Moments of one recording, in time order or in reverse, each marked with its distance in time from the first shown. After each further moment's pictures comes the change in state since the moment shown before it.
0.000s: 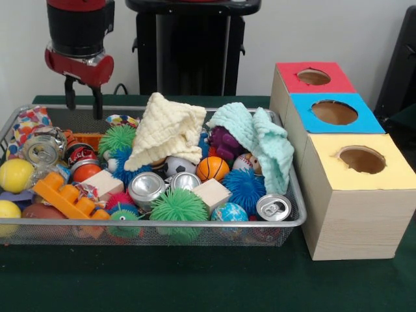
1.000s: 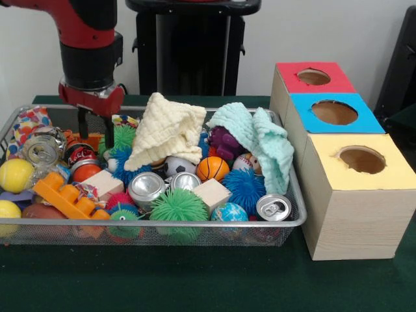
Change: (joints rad) arm -0.012 0.174 -0.006 -0.036 0.000 -0.153 0.000
